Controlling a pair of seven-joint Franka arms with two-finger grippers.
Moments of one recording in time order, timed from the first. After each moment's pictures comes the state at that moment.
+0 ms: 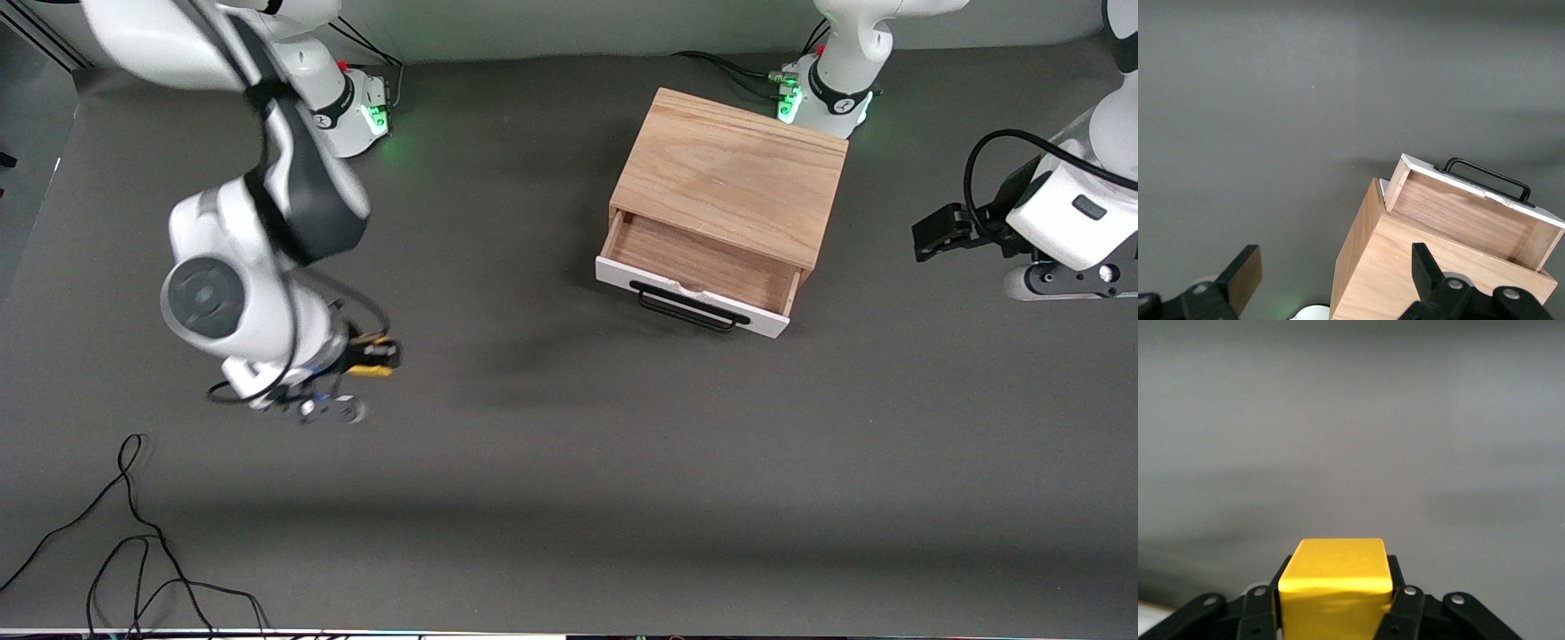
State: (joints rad) left arm -0.02 0.16 -0.17 -1.32 0.02 1.37 -0.21; right arm 0.34 0.46 0.07 -1.34 0.03 1.69 0.50
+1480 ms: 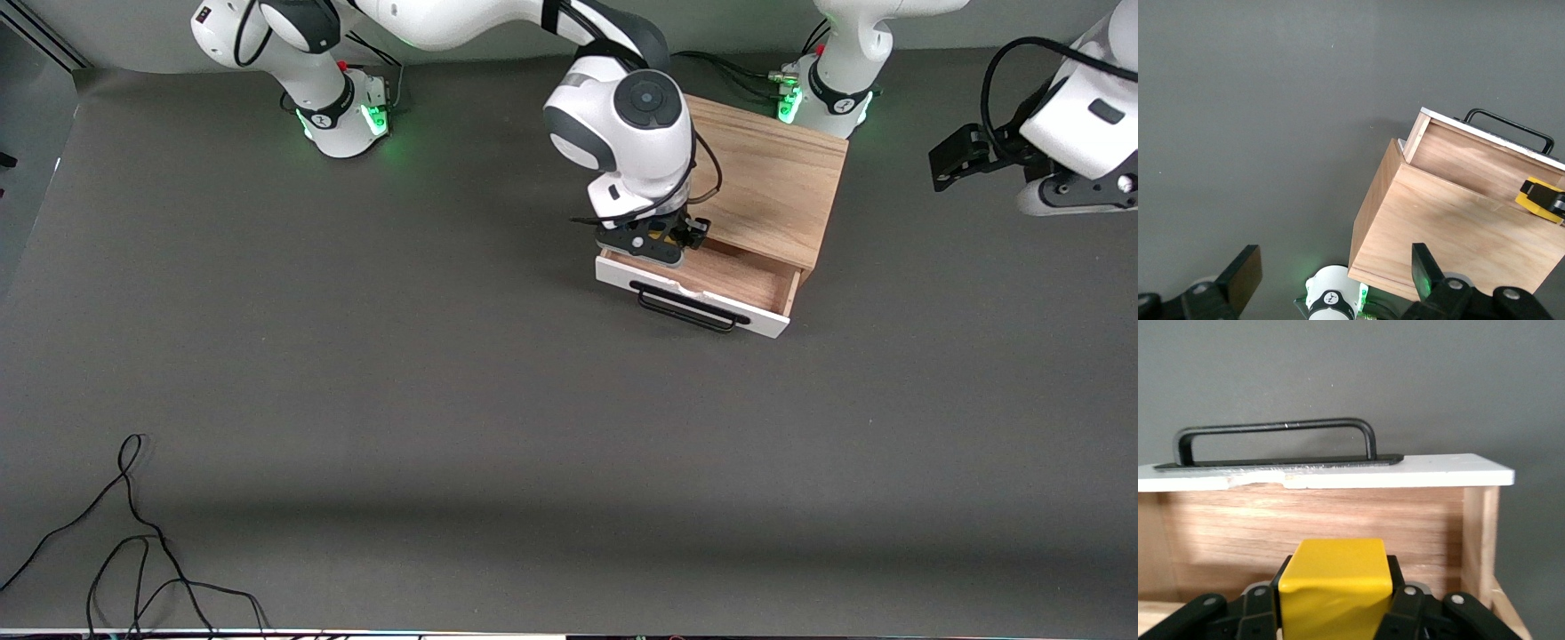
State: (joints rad) left arm -0.02 0.01 -0.16 -1.42 0.04 1.26 -0.19; right arm 0.93 0.78 0.07 -1.10 0.07 1.97 1.39
